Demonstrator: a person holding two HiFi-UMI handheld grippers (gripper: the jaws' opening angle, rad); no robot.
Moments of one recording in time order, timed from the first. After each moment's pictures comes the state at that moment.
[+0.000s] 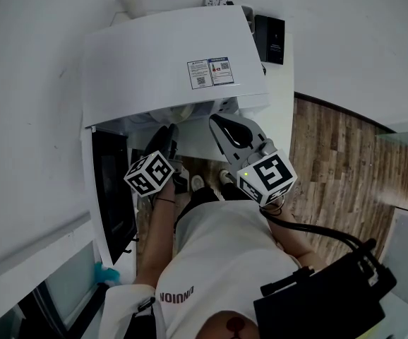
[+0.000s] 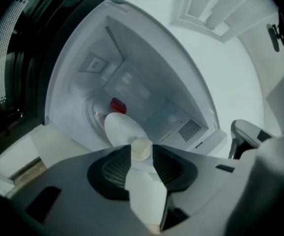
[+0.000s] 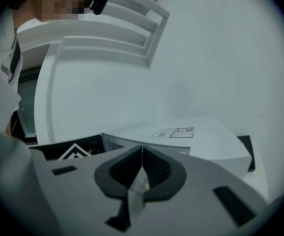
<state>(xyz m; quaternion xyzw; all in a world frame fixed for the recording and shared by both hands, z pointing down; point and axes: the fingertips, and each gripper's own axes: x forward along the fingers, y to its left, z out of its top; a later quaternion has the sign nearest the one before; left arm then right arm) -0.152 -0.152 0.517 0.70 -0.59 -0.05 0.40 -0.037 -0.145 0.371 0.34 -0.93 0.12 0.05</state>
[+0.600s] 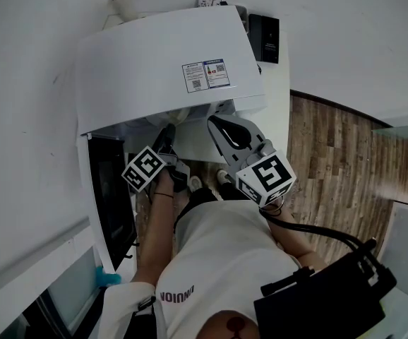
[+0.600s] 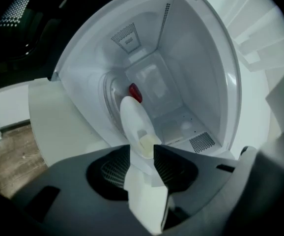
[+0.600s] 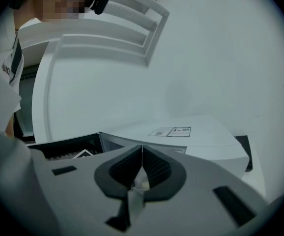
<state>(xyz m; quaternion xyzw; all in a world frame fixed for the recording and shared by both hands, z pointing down) -0.154 -0.163 0.554 0.63 -0.56 -0.14 0.53 -0.034 -0.150 0.374 0.35 -0.93 0.12 0.06</state>
